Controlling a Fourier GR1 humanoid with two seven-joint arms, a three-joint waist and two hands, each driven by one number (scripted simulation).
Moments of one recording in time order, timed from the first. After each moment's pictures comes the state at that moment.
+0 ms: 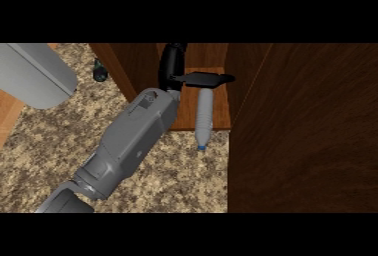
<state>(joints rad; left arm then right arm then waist) -1.07 0.00 -0.31 -0.53 0.59 0.42 -0.55 0.87 -0.15 -0.23 -2.38 -0.38 0.63 -0.28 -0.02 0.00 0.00</state>
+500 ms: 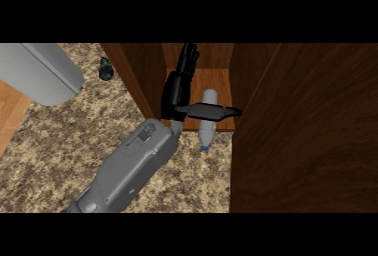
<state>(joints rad) -0.80 0.01 -0.46 -0.93 0.59 0.47 -0.46 0.88 -0.15 -0.21 -2.38 -0.38 0.62 -0.26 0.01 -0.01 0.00</state>
